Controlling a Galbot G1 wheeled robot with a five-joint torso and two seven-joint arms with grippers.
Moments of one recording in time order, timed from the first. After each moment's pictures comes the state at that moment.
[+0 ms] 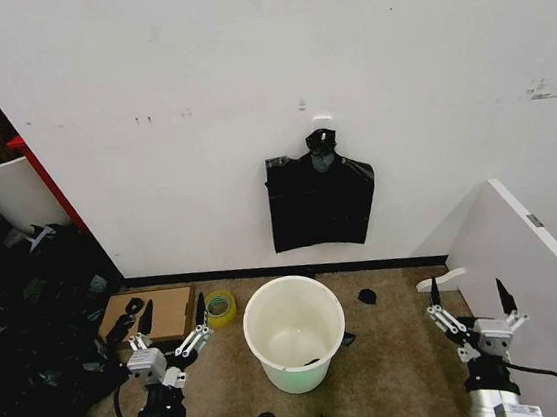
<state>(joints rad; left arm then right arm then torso) 1.78 -1.30 -0.48 -2.14 -0.29 -0.50 -0.06 -1.80 1.35 0.51 2.13 -0.06 0.37 0.40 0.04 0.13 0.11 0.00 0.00</state>
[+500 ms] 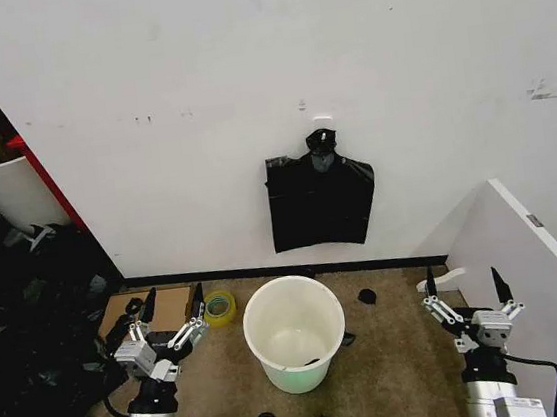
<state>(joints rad) 1.76 -1.20 -0.50 -2.15 -0.47 -0.49 0.04 -1.78 1.33 0.52 2.12 -0.01 0.40 0.38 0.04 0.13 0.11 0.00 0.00</state>
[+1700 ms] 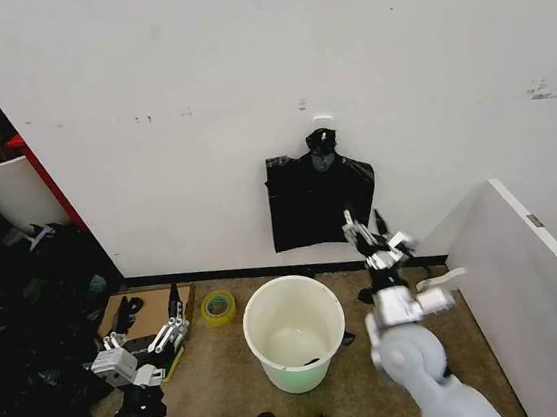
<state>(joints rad) 1.82 -1.27 -0.53 -2.23 -0.45 -0.50 -0.11 -1.08 1.36 0.17 1.79 1.04 0.36 0.00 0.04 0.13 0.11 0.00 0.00</state>
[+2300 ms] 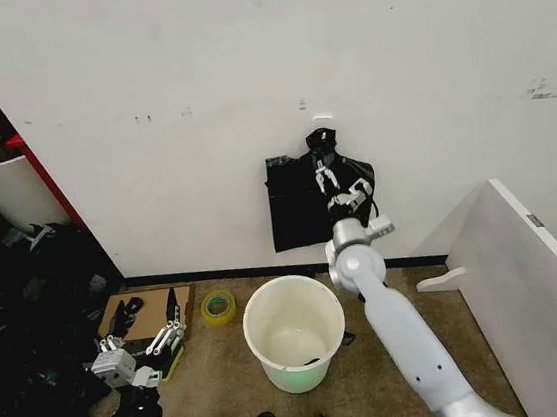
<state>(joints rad) 1.81 -1.28 -0.54 -2.18 -0.42 -0.48 -0.11 -0.72 1.52 0.22 1.43 1.20 0.23 0.09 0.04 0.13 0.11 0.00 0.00</state>
